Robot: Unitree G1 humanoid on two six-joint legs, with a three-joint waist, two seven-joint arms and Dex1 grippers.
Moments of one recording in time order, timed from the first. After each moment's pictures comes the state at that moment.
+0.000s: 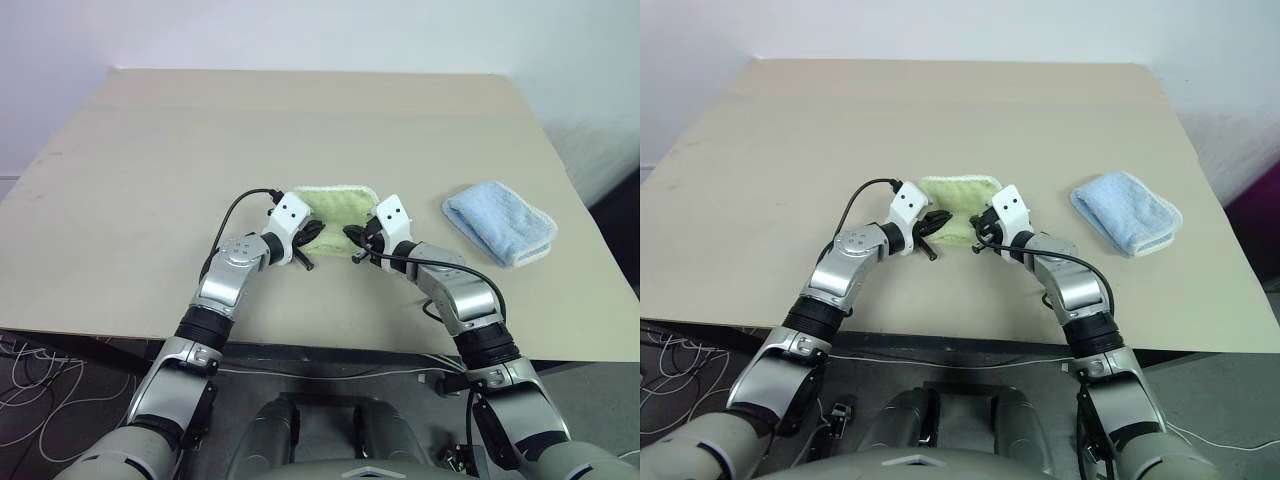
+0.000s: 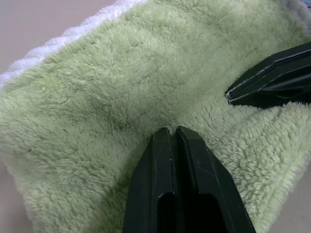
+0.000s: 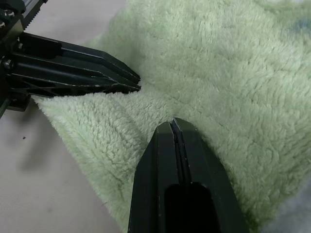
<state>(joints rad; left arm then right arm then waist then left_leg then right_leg) -0.64 0.23 -0.18 0.42 -0.08 0.21 -0.60 -0.53 -0.28 0.15 0.17 0.19 0.44 0.54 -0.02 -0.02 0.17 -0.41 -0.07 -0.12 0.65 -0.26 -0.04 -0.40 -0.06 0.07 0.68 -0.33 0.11</state>
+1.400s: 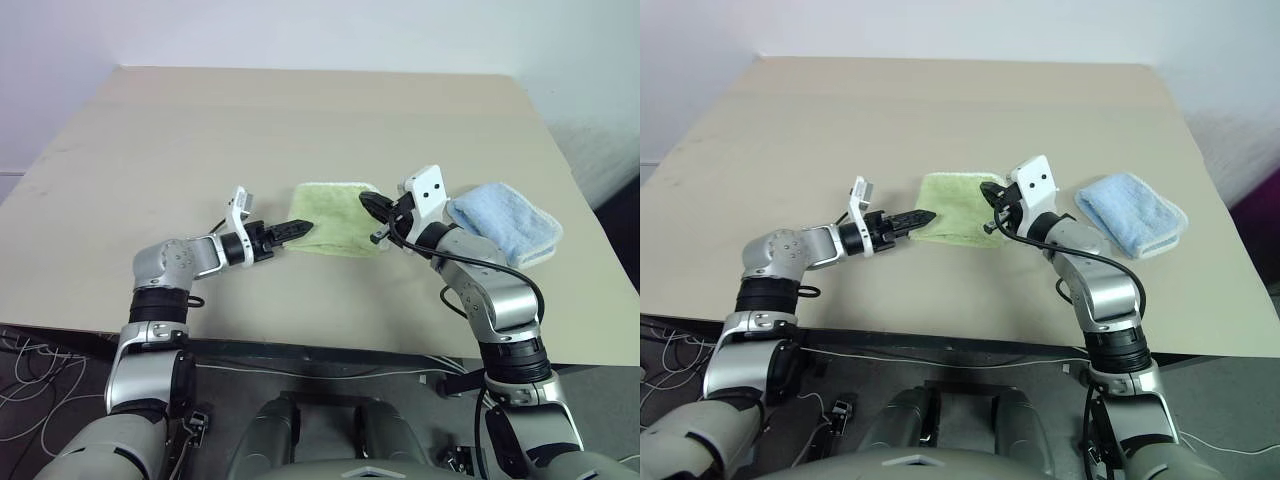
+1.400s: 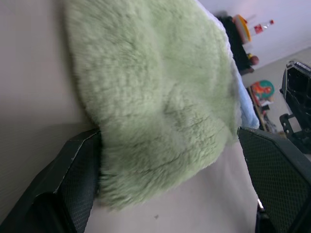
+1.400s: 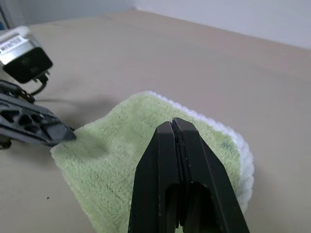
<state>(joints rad) -0.75 0.29 0.17 0.50 -0.66 1.04 -0.74 -0.47 -0.32 0.04 -0.17 0.26 0.52 0.49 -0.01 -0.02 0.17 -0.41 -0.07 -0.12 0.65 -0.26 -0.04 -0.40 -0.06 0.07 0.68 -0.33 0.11</state>
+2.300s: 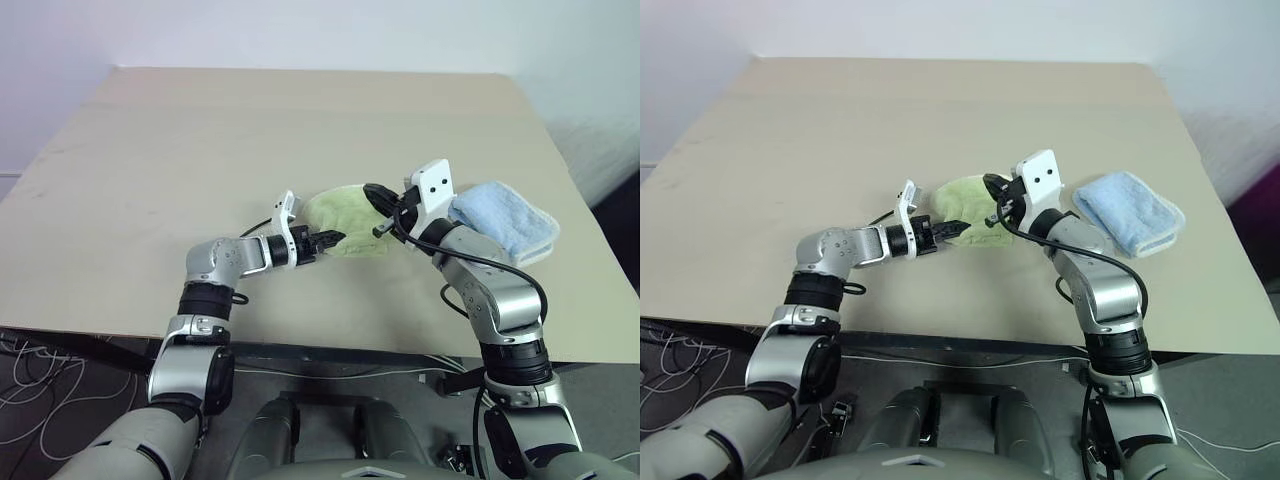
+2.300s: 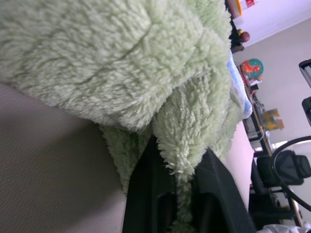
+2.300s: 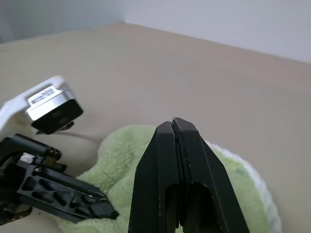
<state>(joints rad) -0.77 0.13 0.15 0.49 -0.60 1.03 -0.64 -0.47 -0.31 0.02 -0.20 0.28 0.51 0.43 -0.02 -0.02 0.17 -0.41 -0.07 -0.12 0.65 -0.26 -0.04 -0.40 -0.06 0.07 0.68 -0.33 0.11</state>
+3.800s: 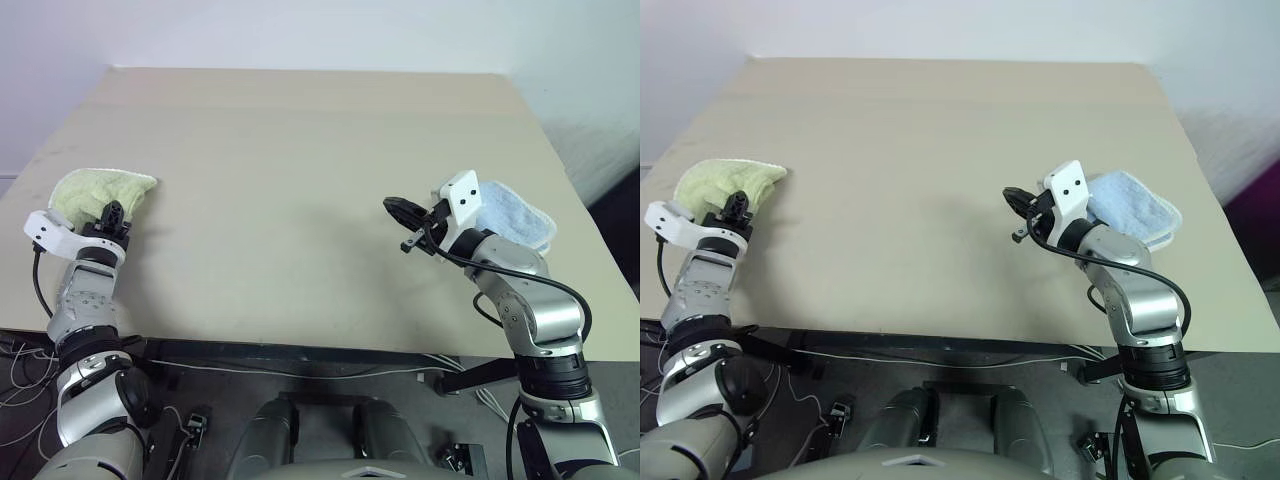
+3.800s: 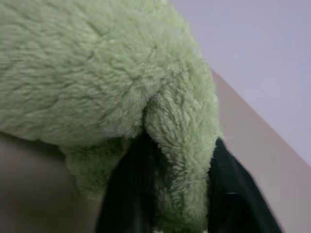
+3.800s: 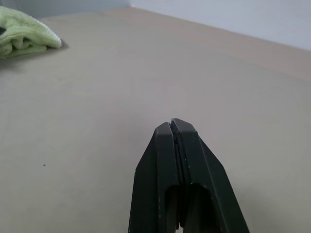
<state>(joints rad) -0.58 0.46 0.72 0.68 -0.68 0.27 -0.35 -0.39 -0.45 -0.04 -0.24 0.34 0.52 0.57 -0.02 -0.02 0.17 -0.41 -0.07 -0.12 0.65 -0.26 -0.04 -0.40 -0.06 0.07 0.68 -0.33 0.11</state>
